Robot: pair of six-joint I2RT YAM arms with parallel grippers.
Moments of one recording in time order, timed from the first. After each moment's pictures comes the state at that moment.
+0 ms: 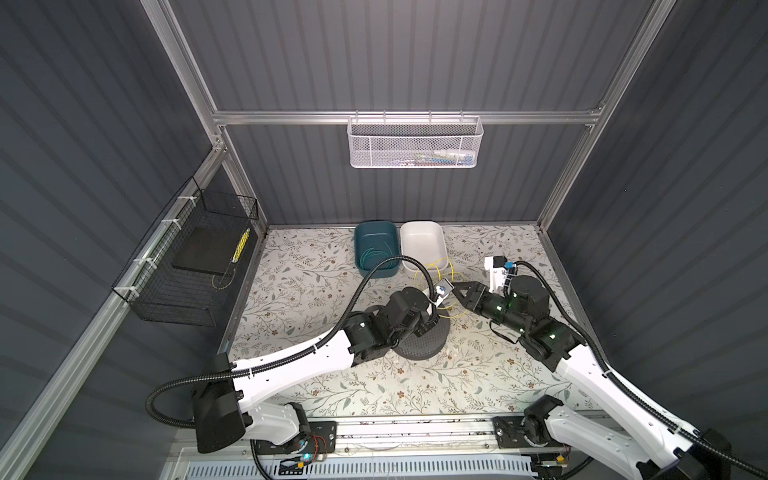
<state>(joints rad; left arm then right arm) -1.12 1.36 1.12 -0.24 -0.35 0.19 0.50 0.93 0.73 -0.09 -0.26 0.87</state>
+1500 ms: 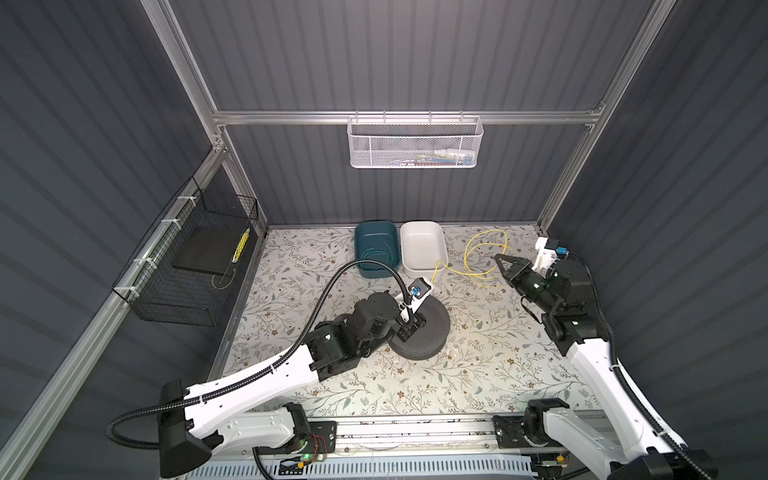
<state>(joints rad) -1.12 1.12 1.00 -0.26 -0.32 0.13 0.02 0.94 0.78 0.00 -0.40 0.91</state>
